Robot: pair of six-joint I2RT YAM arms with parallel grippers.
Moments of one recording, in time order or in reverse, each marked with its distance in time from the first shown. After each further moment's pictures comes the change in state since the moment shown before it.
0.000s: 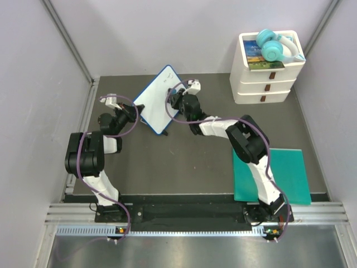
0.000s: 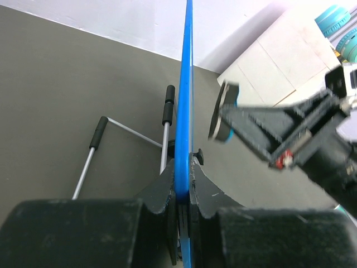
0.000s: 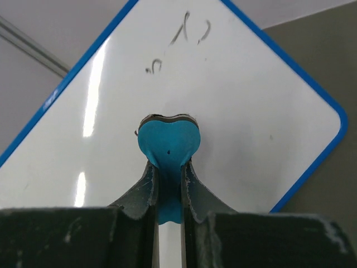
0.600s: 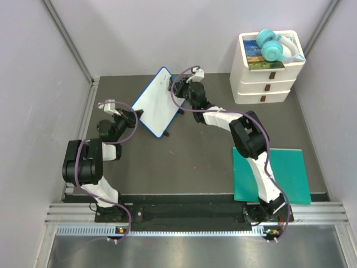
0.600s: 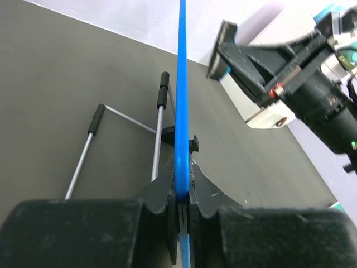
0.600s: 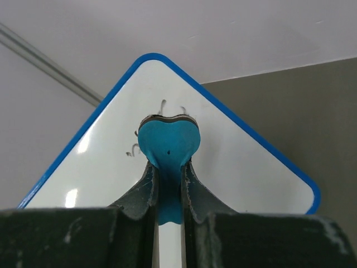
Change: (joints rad) left arm -0.002 -0.104 -0.127 0.022 -0.032 -0.004; right arm -0.101 0.055 0.174 -0.056 -0.153 -0.001
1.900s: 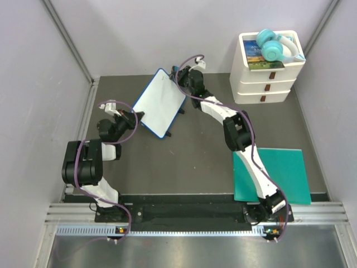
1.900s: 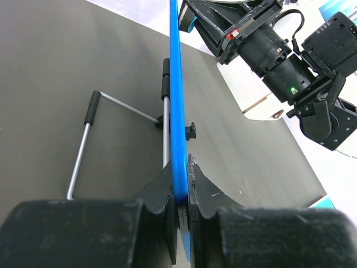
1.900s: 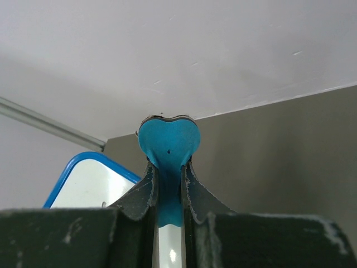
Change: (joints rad) left arm 0.002 -0.016 0.001 -0.081 0.029 -0.013; right arm -0.085 0.397 0.644 -0.257 -0.050 0.166
